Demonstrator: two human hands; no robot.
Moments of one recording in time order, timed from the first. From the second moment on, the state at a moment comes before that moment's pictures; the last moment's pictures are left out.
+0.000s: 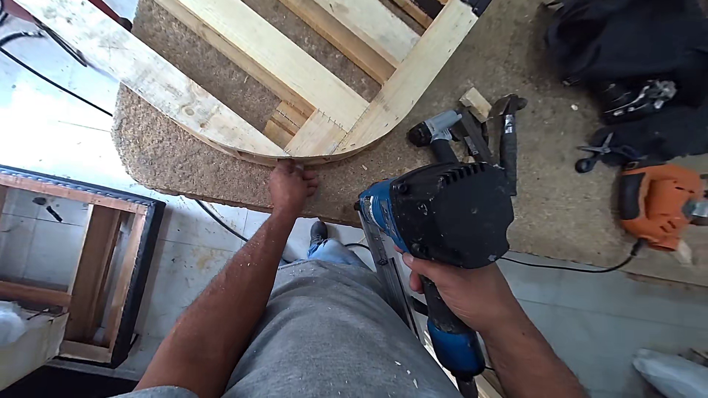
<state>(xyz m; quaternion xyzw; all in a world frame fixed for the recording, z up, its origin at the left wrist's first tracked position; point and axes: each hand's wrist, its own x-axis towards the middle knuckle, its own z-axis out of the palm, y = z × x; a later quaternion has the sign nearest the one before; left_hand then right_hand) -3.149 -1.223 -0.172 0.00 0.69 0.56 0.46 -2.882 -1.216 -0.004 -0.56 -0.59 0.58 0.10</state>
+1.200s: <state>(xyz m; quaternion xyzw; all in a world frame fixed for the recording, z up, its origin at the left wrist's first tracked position) -3.159 -1.228 -0.176 0.05 0.70 0.52 0.49 -2.992 -1.162 0.082 -0.53 -0.54 0.64 0.10</state>
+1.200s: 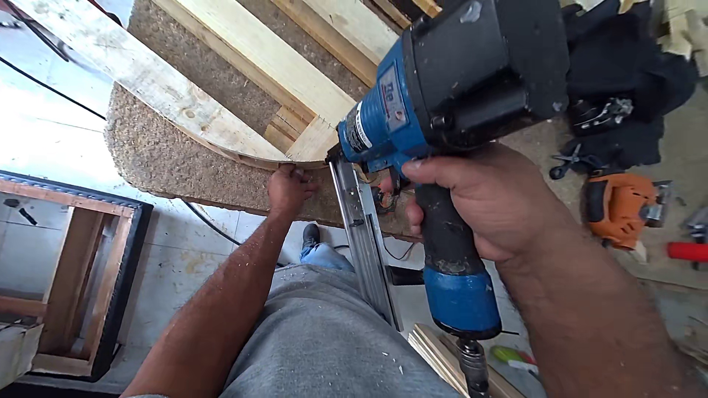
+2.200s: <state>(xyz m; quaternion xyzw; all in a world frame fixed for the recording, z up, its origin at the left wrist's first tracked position) -3.160 -1.228 -0.183 0.05 0.69 0.53 0.50 -3.034 -1.159 0.089 -0.56 -0.57 0.60 0.06</state>
